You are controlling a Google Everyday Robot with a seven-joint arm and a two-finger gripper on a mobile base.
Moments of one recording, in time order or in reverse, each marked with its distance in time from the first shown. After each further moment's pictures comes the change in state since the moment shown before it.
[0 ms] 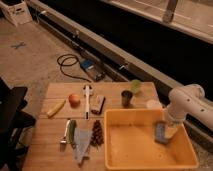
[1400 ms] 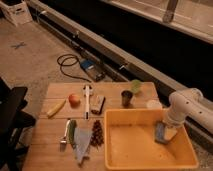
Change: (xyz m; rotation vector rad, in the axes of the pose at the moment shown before) arm 0.012 -0.002 0.029 -0.022 -0.014 0.072
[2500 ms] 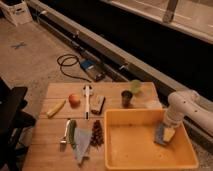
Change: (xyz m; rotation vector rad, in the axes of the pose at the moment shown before) arm 0.001 -0.014 0.039 -0.061 -0.015 0.037
